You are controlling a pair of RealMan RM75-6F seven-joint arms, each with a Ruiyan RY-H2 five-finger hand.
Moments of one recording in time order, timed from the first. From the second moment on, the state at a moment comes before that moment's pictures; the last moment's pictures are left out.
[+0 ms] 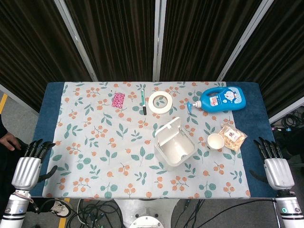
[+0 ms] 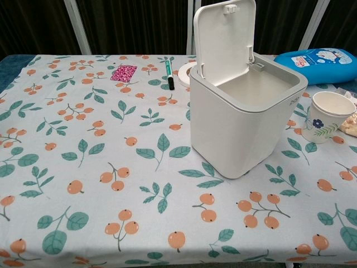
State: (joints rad) left arm -0.09 -1.29 -0.01 -1.52 1.59 1.55 0.03; right arm 0.10 -1.25 0.02 -1.34 -1.56 1.46 0.11
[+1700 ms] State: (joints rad) left arm -0.07 -1.34 0.01 -1.41 1.58 1.53 -0.06; right arm 0.43 -1.42 0.11 -1.34 -1.43 1.08 -0.17
